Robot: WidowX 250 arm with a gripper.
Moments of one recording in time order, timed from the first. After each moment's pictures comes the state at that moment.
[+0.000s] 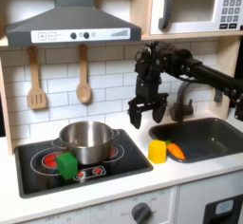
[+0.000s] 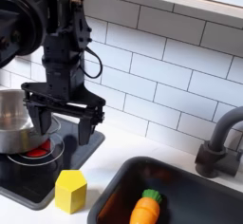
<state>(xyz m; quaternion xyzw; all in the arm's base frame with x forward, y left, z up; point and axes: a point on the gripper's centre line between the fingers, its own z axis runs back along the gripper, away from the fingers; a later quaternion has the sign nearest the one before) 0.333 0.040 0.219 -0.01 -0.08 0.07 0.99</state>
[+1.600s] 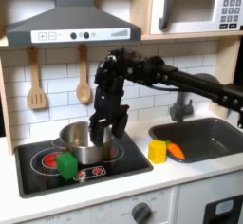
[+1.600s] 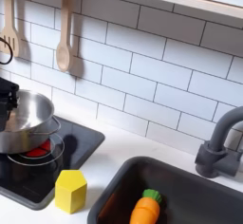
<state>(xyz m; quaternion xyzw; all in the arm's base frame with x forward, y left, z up) 0.303 0.146 0.214 0.03 -0.07 0.21 0.97</state>
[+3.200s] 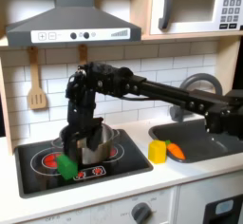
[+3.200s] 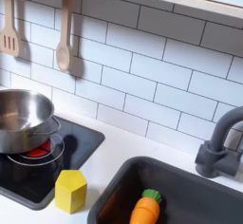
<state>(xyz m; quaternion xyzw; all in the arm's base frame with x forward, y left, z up) 0.318 0.193 0.189 0.04 -0.06 0.22 0.97</state>
